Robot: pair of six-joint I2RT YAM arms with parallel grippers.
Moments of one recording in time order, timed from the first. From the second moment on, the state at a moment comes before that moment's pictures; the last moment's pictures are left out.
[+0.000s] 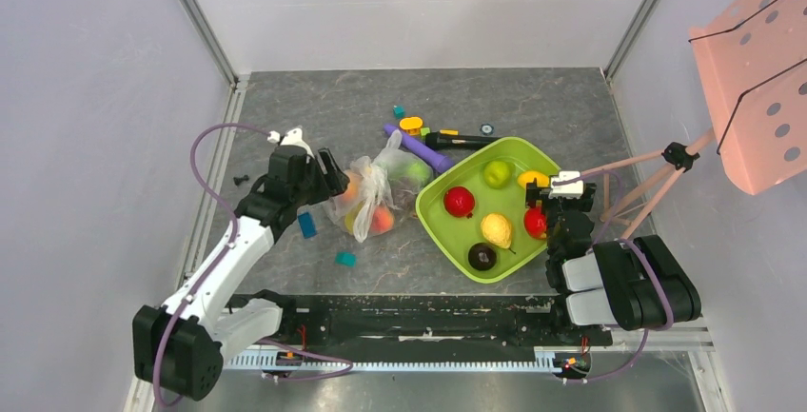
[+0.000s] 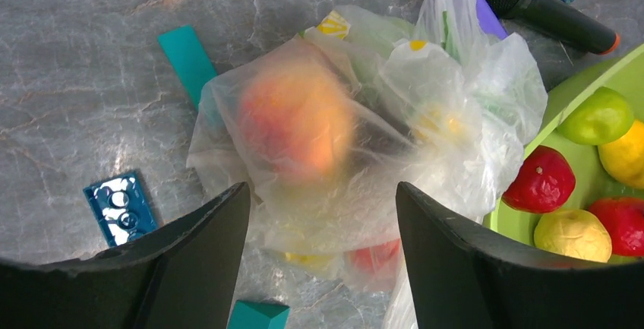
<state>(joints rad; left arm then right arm) -0.30 1.00 0.73 -0.37 -0.04 -0.56 0.13 1.38 0.01 1.38 0.27 -0.22</state>
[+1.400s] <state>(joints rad) -0.32 1.21 0.92 -0.34 0.06 -0.54 0.15 0.86 0.68 -0.34 0.47 0.42</state>
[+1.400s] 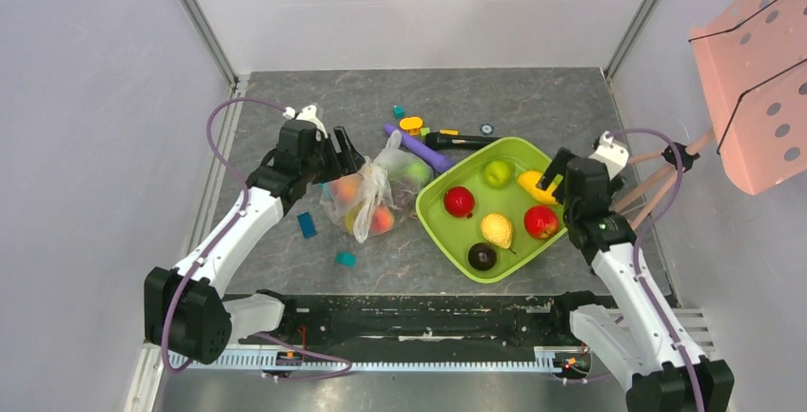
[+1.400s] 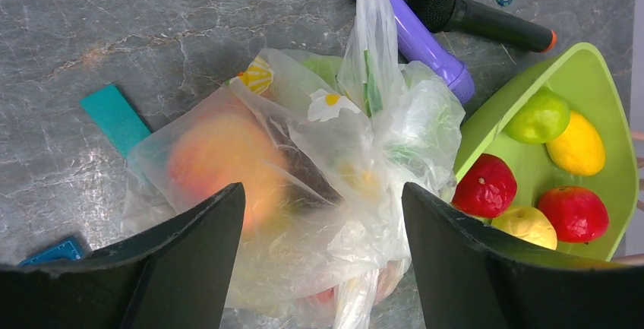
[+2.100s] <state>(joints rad) -0.36 1.37 0.99 -0.31 0.08 -0.54 0.15 0.68 0.38 -0.46 0.44 0.61</state>
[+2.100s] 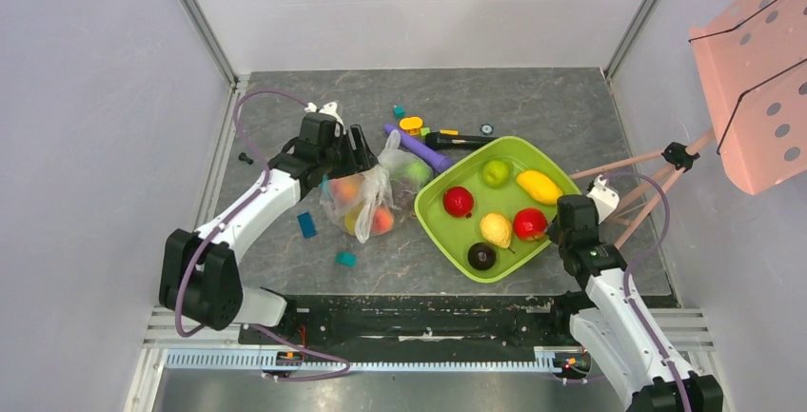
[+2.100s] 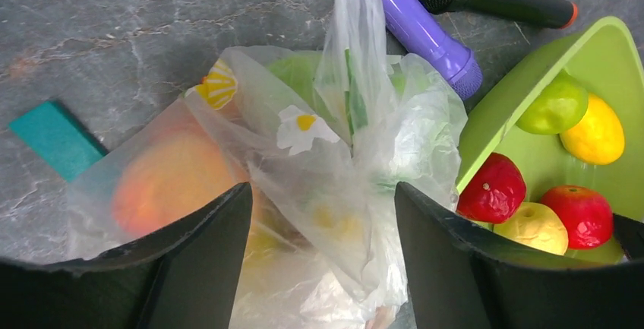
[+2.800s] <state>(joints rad) -0.39 1.08 0.76 -0.31 -0.05 -0.55 0.20 0.96 0.40 -0.12 0.23 0.65</state>
